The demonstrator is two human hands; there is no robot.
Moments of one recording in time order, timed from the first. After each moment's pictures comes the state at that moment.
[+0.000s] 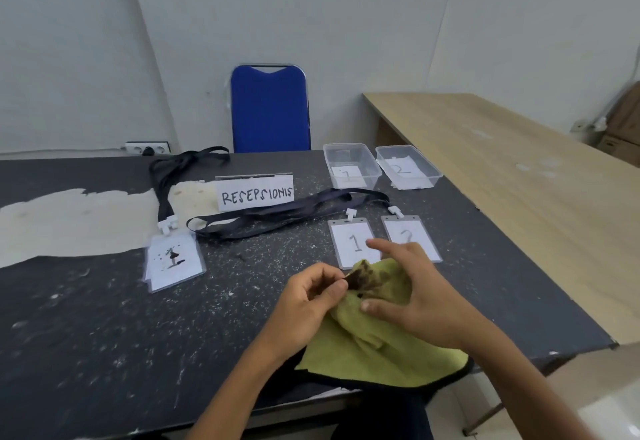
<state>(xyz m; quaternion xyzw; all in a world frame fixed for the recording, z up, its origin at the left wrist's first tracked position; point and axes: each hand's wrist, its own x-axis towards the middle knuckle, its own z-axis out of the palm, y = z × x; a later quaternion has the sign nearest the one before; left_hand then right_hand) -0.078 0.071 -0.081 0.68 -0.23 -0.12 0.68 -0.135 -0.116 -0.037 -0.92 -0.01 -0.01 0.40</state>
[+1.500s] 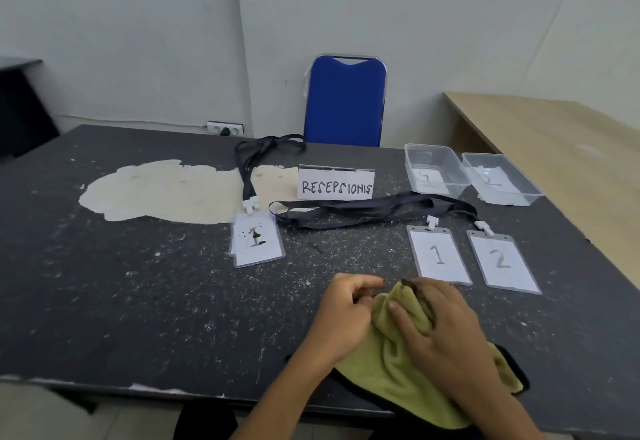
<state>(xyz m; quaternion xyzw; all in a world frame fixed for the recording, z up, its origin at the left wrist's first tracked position) -0.073 0.107 -0.091 0.78 -0.05 -0.09 0.61 -0.114 -0.042 -0.096 -0.94 -0.02 -0.18 0.30</state>
